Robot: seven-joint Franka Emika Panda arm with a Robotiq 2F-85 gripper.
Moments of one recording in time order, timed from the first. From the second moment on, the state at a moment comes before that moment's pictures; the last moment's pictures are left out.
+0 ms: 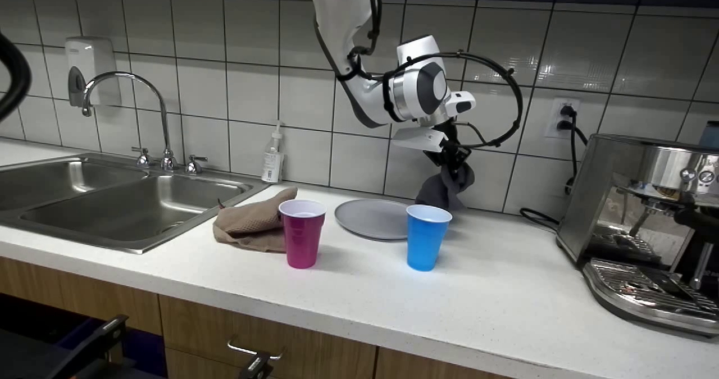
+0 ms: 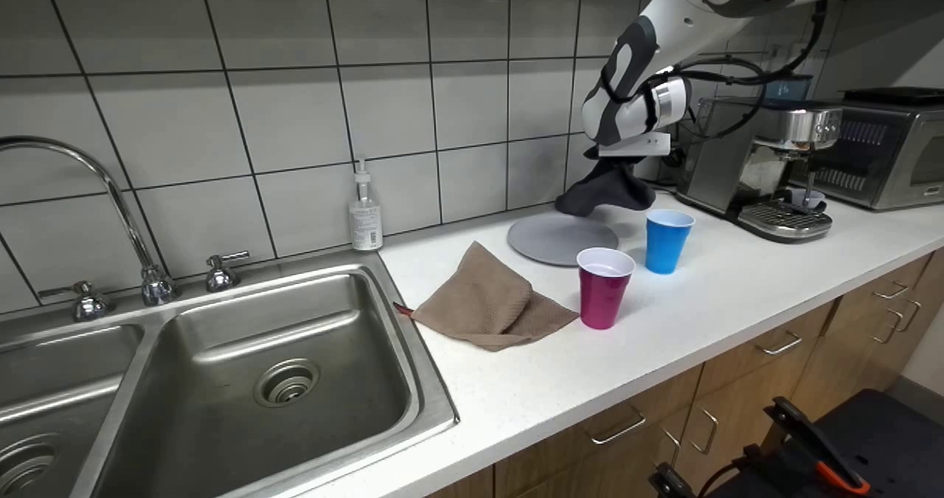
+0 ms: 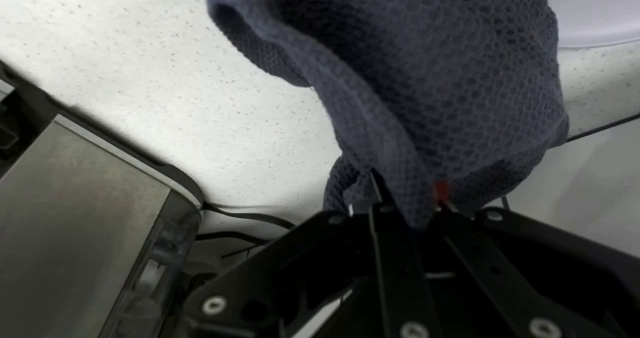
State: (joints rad) arm -0.09 0.81 -0.40 -1.51 -0.01 2.79 0.33
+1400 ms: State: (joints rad) arm -0.25 0.95 -0.40 -1.33 0.03 2.73 0.34
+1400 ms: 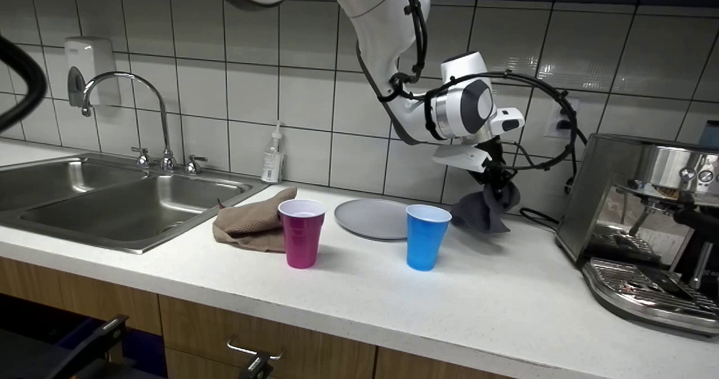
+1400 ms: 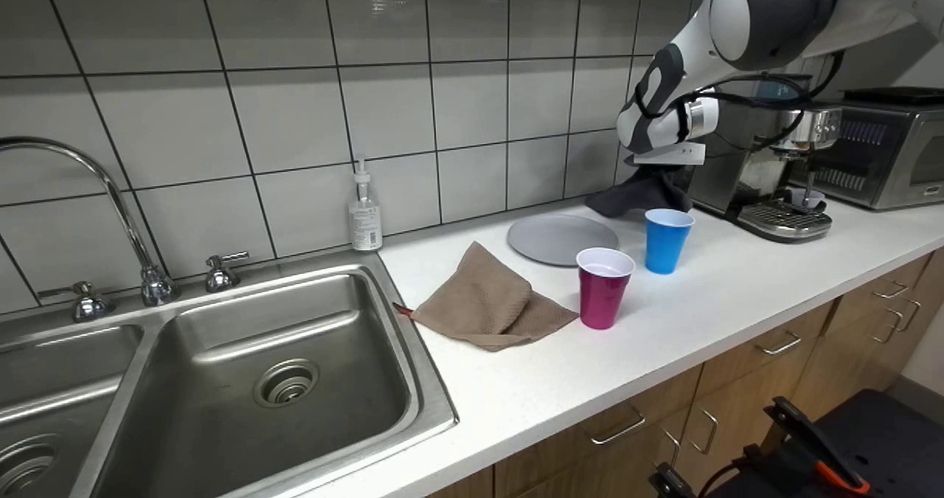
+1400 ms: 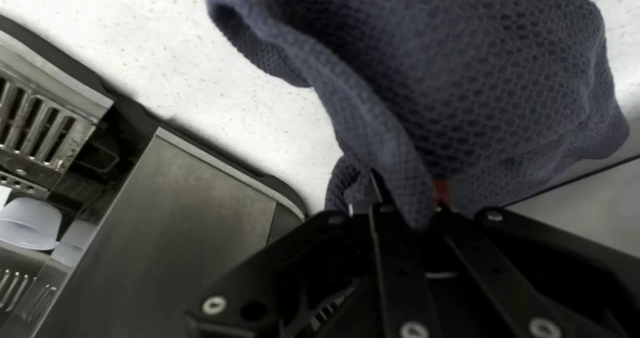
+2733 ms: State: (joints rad) arm -0.34 1.15 -0.36 -1.02 0.03 2.54 0.34
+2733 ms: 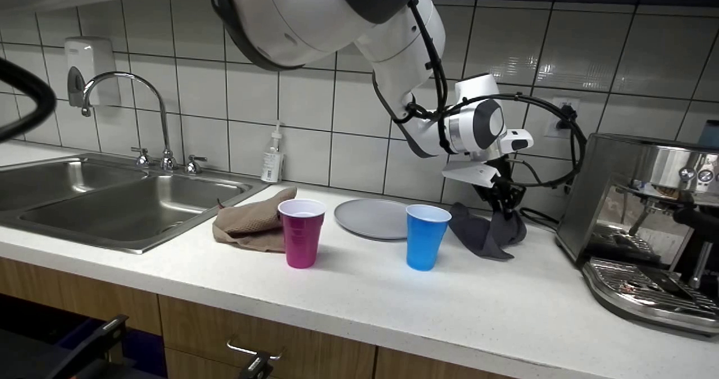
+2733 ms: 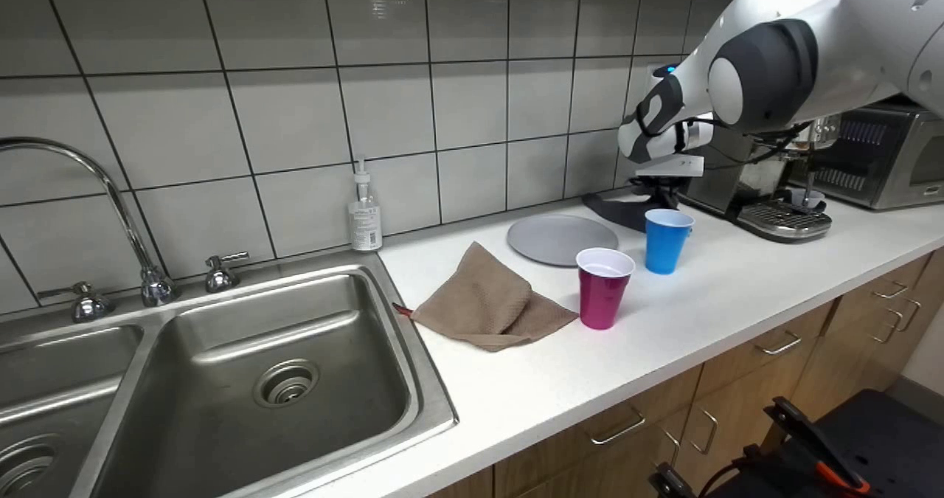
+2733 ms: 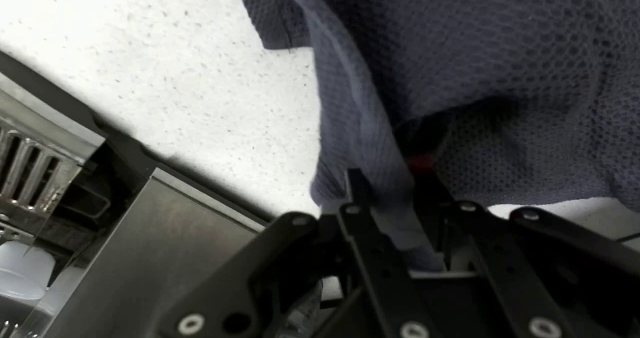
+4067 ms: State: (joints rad) arm -0.19 0.94 -0.38 -1.29 0.04 2.71 0.35
